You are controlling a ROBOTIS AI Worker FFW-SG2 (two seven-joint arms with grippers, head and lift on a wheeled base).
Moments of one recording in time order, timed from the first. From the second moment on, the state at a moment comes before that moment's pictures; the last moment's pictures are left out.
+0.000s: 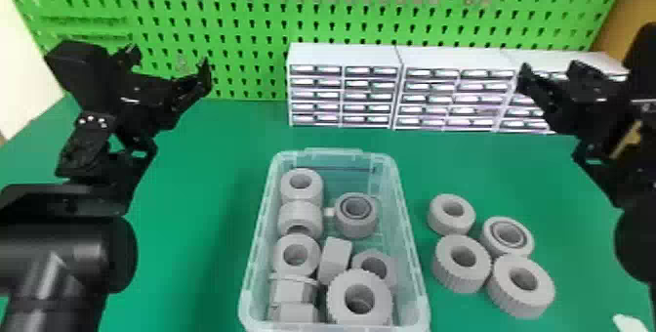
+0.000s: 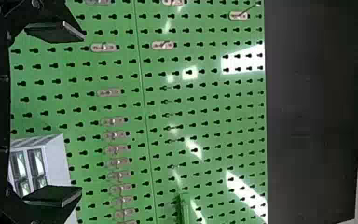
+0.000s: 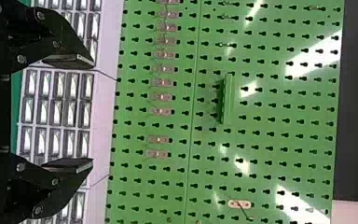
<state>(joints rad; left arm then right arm) -0.16 0.11 0.06 -1.80 0.05 0.09 -0.21 -0.18 -0.15 -0.19 -2.01 -0.08 0.58 0.15</state>
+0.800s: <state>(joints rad) -0.15 0.11 0.07 -1.81 0.05 0.09 -0.20 -0.17 -0.15 -0.18 -2.00 -0.09 0.58 0.15</state>
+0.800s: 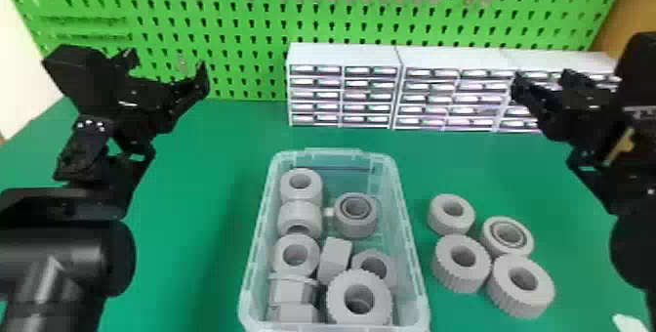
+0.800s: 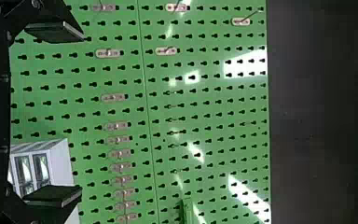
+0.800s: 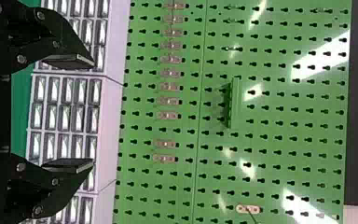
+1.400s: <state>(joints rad) -0.16 0.11 0.06 -1.81 0.05 0.09 -0.20 -0.18 -0.16 -0.17 -2.00 -0.09 0.58 0.15</state>
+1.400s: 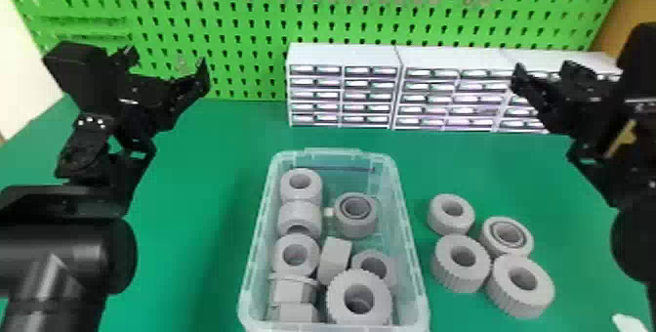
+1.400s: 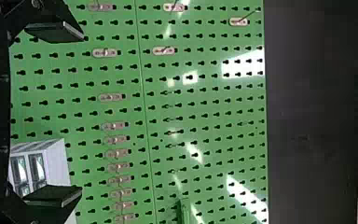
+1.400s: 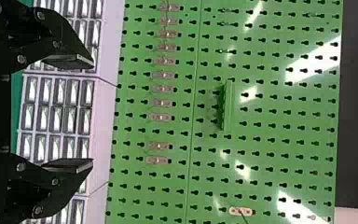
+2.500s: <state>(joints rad) -0.15 0.11 0.06 -1.81 0.05 0.09 -0.20 -0.16 -0.16 -0.17 -2.01 -0.11 0.58 0.15</state>
